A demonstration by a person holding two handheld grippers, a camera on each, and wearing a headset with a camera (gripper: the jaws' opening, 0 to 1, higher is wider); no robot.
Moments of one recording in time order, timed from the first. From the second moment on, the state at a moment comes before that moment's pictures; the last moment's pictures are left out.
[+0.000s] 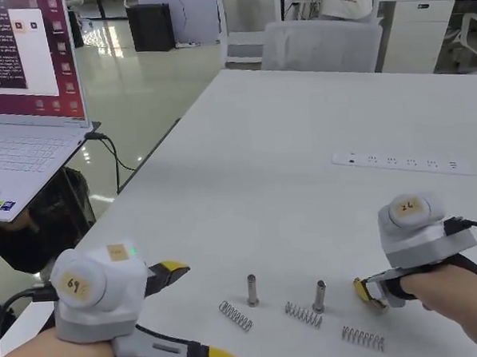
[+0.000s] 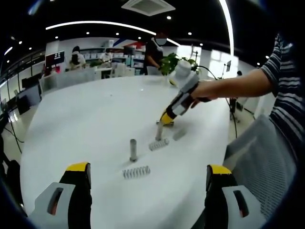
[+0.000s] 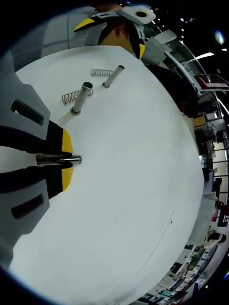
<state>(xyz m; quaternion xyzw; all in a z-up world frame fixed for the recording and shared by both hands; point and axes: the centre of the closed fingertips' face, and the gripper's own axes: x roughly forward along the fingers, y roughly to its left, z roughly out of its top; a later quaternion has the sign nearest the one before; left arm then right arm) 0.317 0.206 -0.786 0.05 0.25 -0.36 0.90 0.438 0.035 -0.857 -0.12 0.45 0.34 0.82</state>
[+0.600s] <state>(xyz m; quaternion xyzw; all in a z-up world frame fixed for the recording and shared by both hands) 0.318 0.207 -0.784 0.05 0.25 -0.36 0.90 0.425 0.032 -0.828 -0.08 0.34 0.39 0.85</state>
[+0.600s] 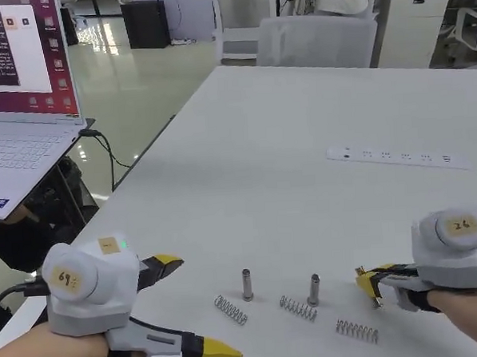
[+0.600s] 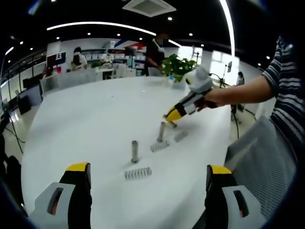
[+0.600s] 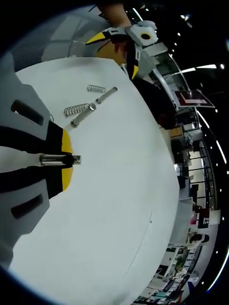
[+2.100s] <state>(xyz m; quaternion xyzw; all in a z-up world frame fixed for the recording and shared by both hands) 0.320 0.211 -0.783 0.04 0.25 -0.35 0.90 0.411 0.034 -0.820 -0.12 0.27 0.42 0.86</state>
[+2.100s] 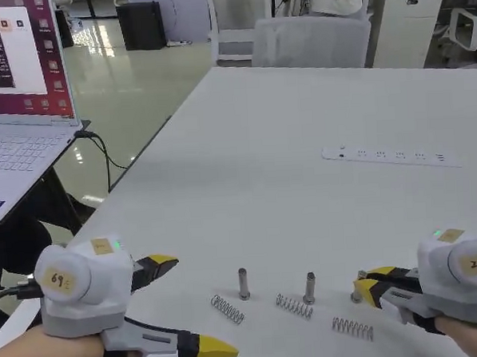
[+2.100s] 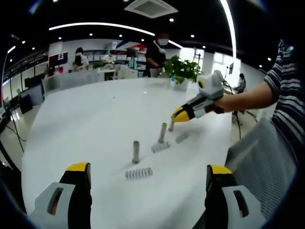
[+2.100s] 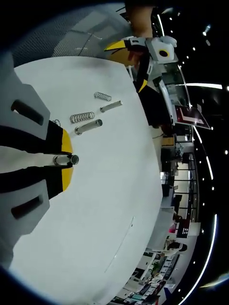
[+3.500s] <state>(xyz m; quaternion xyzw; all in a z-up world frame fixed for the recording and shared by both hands) 0.320 0.213 -0.784 0.05 0.25 -0.35 0.90 0.384 0.022 -0.804 -0.18 0.23 0.46 0.84</state>
